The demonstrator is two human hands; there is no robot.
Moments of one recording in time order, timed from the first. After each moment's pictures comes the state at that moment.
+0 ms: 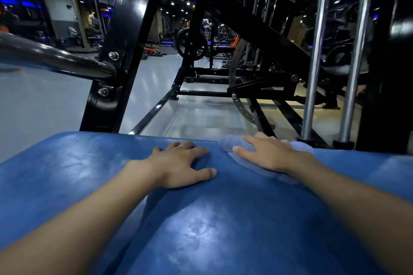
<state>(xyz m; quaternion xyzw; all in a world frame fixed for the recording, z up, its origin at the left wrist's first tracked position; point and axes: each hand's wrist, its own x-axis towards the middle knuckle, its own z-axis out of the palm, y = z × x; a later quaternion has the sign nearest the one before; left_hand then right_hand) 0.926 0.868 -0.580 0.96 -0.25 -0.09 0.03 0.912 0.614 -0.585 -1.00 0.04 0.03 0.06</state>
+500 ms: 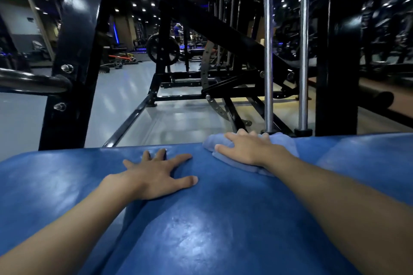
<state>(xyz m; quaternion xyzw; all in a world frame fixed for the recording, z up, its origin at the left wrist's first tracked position) 0.914 0.833 -0.587 0.97 -0.22 -0.12 0.01 0.896 0.578 -0.587 -0.99 0.08 0.02 0.05</state>
